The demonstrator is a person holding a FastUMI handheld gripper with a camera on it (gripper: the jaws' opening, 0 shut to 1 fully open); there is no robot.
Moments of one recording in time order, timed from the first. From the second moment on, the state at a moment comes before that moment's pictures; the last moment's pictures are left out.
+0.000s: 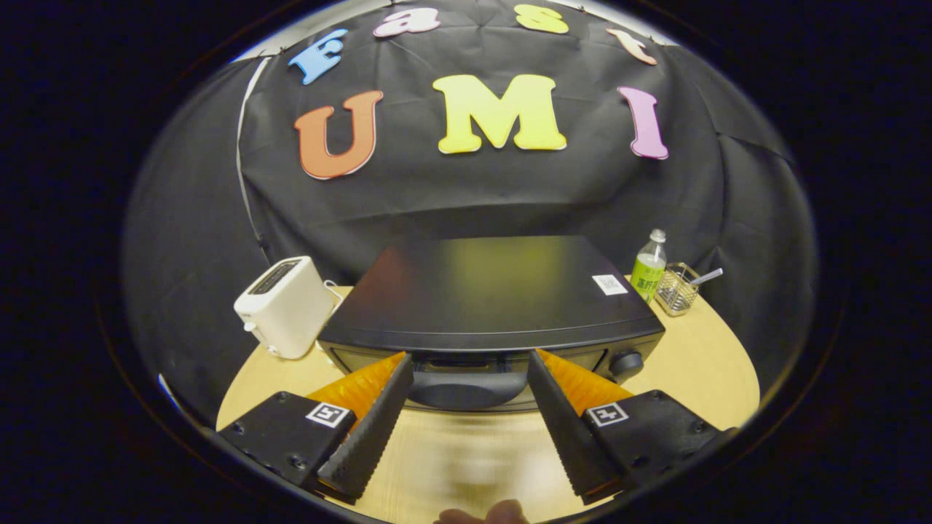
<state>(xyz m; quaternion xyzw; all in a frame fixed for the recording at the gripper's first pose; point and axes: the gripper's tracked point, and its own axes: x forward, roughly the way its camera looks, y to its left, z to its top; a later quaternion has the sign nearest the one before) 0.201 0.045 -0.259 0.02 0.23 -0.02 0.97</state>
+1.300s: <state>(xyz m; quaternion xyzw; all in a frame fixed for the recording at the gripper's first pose) 0.078 0.040 -0.394 -0.02 0.34 -0.01 0.94</state>
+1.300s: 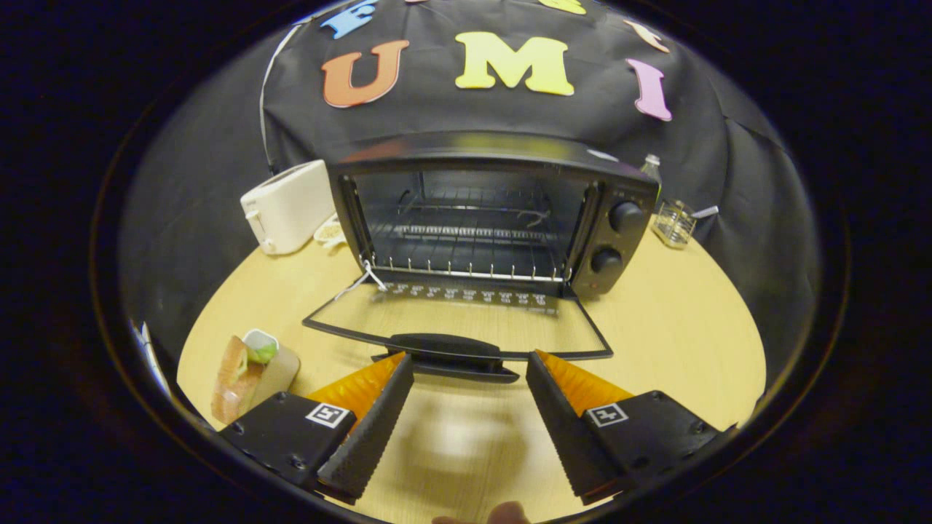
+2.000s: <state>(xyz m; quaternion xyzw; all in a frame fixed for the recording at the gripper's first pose) 0.023 0.040 -0.271 0.01 0.31 0.11 0.95</state>
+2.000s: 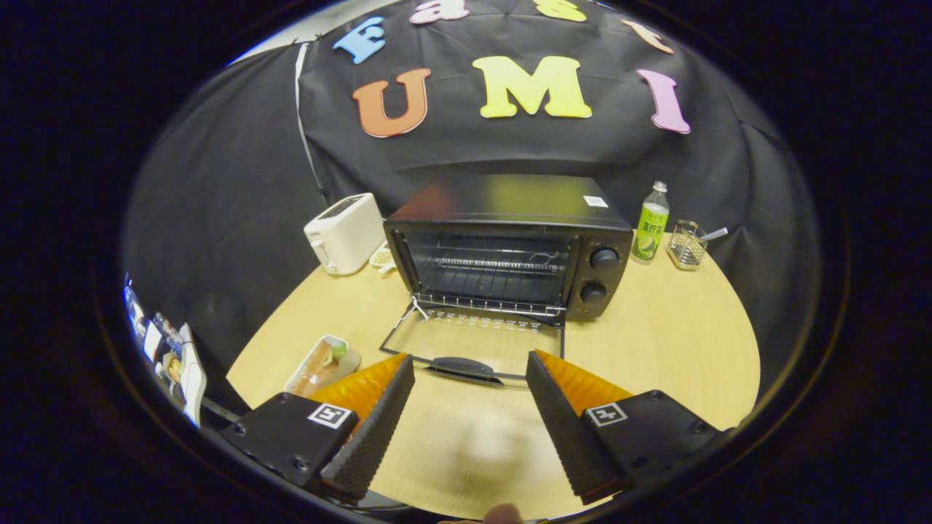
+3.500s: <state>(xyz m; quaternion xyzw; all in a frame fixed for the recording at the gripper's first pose) 0.018 0.249 -0.386 0.26 0.61 0.25 0.71</state>
